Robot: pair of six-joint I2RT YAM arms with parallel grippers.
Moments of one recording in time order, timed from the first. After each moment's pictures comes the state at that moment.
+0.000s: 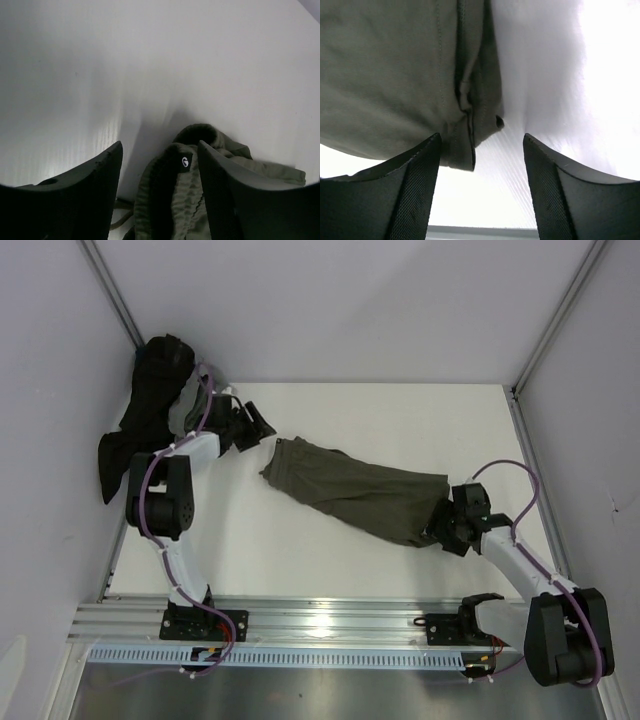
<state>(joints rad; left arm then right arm) -0.07 1.95 1.32 -0.05 0.30 -0.59 0.16 1.09 0.50 -0.47 -0.04 0.66</state>
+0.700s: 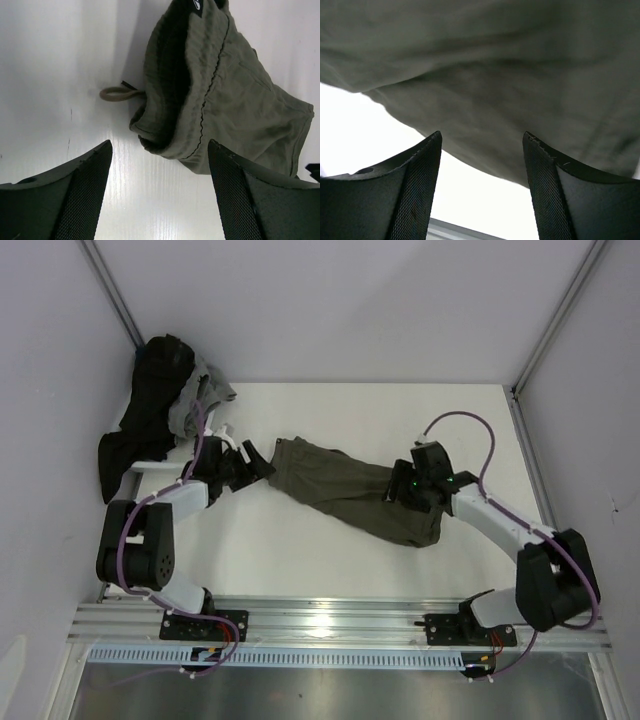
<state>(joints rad) -0.07 1.55 0.77 0.10 0.37 -0.56 0.39 1.34 0.86 -0.42 -0.04 0.62</state>
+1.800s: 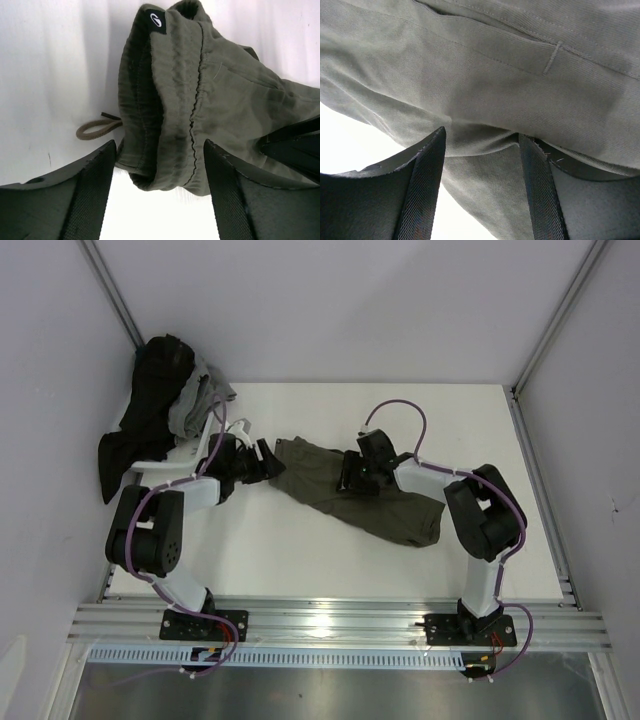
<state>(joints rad) -0.15 1.65 0.78 0.26 0.35 -0.44 0.57 1.90 1.19 -0.19 -0.12 0.62</state>
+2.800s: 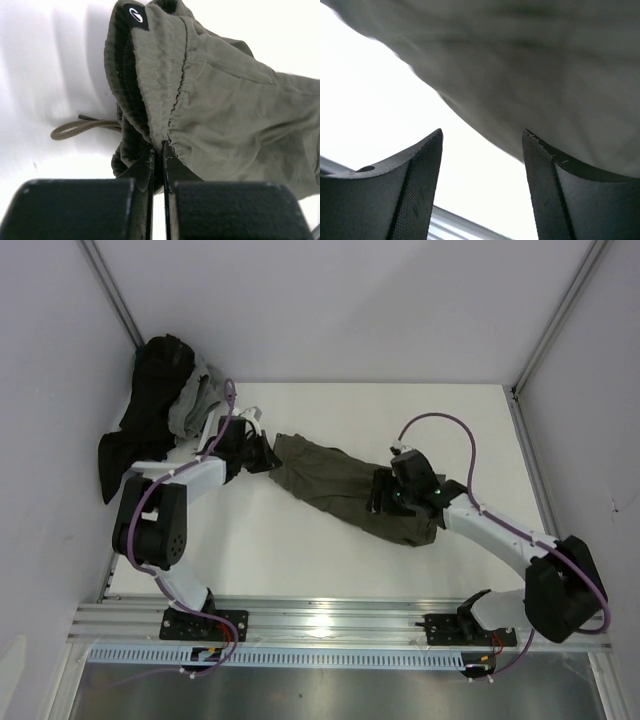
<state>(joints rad) -0.19 1.70 0.98 0.00 0.34 -0.40 0.58 1.38 0.89 -0.34 -0.04 0.57</state>
